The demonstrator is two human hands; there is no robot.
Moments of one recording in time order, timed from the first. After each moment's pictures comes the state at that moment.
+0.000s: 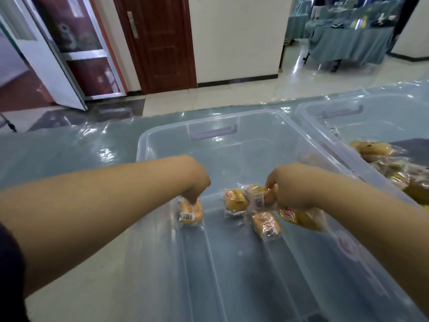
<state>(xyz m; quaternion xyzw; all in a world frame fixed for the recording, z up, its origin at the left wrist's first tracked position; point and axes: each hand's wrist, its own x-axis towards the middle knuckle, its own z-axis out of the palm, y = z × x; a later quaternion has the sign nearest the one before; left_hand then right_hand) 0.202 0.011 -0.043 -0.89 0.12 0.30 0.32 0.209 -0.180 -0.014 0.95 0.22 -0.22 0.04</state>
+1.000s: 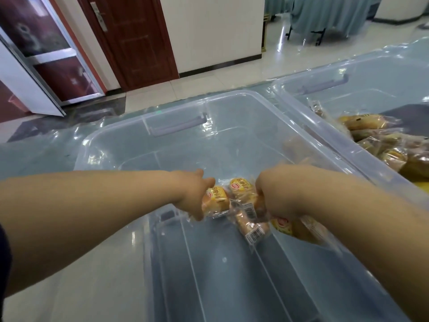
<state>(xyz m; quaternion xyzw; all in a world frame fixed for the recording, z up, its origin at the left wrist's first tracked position) 0.254 -0.014 -0.109 -0.94 0.09 0.30 0.15 0.225 -0.197 -0.031 0.93 0.24 -0.27 0.10</state>
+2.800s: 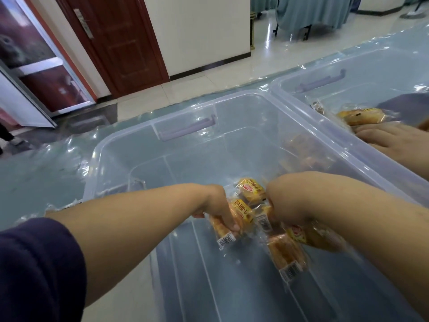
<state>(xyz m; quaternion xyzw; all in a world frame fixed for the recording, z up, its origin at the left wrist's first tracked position) 0.272 -0.037 -0.134 -0.90 -0.11 0.39 -0.19 0.224 -0.183 -0.027 0.91 0.25 -0.29 0.17</state>
